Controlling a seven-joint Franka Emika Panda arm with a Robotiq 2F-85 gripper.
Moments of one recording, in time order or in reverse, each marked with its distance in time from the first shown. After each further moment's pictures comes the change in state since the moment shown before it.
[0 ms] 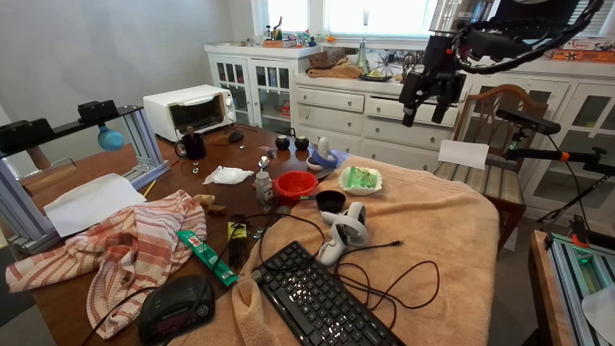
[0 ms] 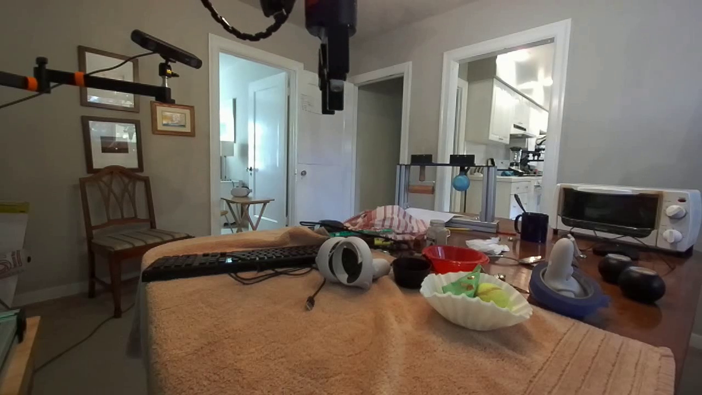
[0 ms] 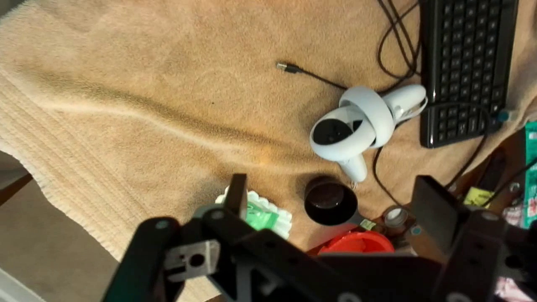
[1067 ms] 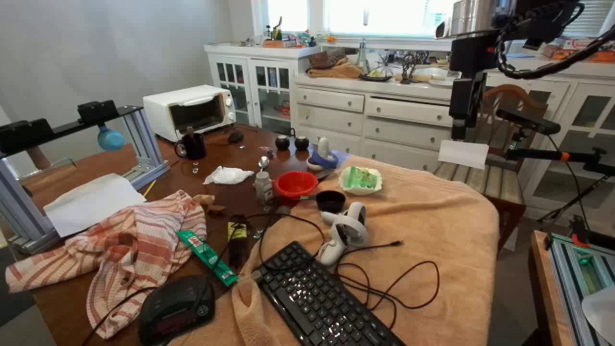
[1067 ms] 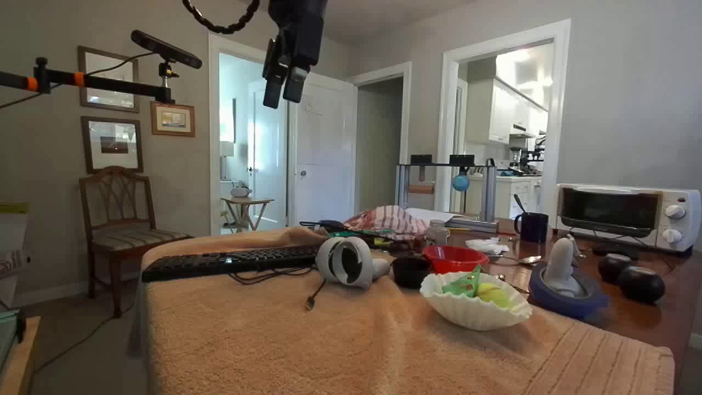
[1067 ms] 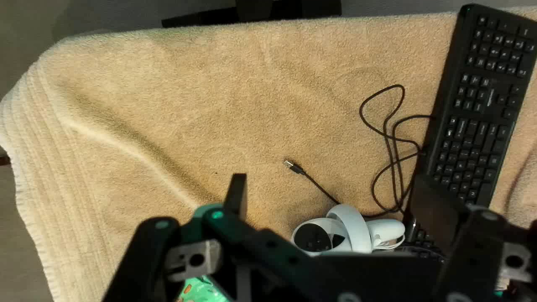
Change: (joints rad) arm 0.052 -0.066 -0.026 -0.002 -0.014 -0.302 -0.332
